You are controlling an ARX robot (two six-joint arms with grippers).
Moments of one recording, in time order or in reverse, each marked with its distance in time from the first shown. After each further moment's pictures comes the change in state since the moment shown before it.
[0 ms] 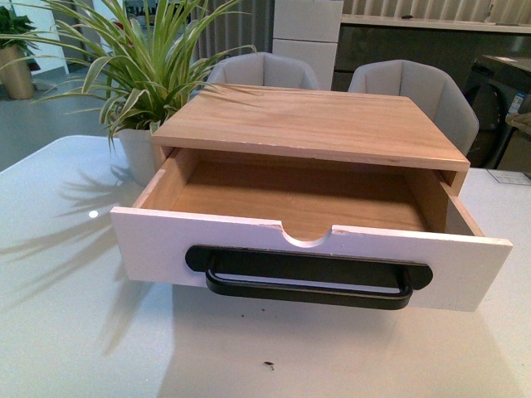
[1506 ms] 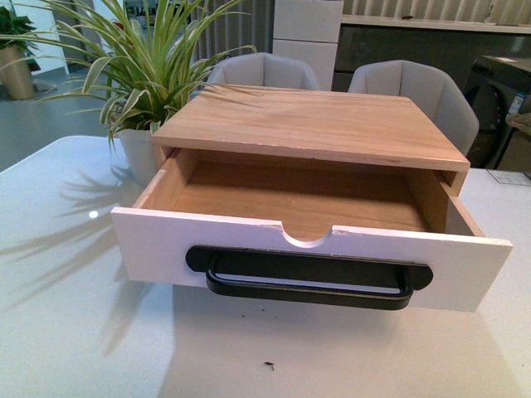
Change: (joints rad) left arm 0.000 -0.014 -0.013 0.000 0.000 0.003; right arm 0.002 -0.047 -0.028 0.008 0.002 0.000
